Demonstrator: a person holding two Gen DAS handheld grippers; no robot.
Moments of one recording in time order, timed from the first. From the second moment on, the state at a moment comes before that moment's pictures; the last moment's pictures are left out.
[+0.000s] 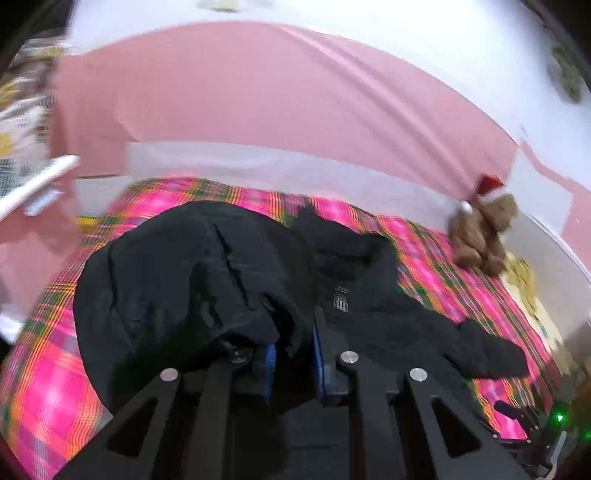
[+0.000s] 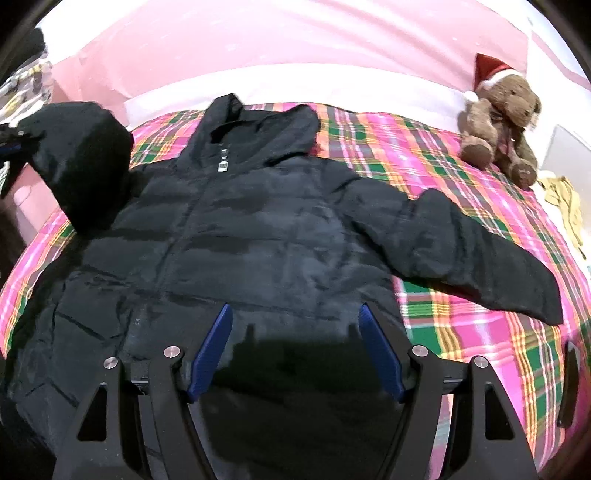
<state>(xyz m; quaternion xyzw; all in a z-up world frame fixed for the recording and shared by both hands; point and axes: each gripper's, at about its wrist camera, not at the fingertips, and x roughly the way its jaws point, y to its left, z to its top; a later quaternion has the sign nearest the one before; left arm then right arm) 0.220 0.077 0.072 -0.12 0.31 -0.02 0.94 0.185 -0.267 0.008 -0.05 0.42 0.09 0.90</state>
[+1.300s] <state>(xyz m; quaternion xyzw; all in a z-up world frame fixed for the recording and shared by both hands) 0.321 0.114 -0.054 -0.12 0.41 0.01 0.91 0.329 -0.233 -0.048 0.00 0.47 0.12 0.88</state>
